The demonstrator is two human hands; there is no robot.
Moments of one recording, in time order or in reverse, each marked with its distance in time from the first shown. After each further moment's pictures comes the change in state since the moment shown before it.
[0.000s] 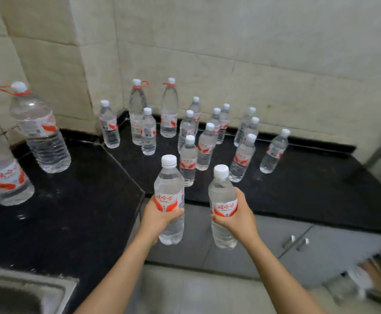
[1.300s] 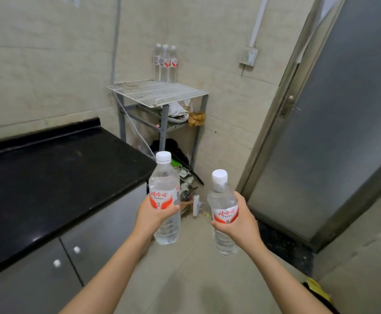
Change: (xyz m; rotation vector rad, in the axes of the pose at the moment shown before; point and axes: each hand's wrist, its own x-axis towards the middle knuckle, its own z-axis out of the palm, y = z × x) left_hand -0.259 -0.010 0.623 0.167 -1.060 0.136; right_hand -0.254 0.314 -0.492 -0.081 0.886 0.521
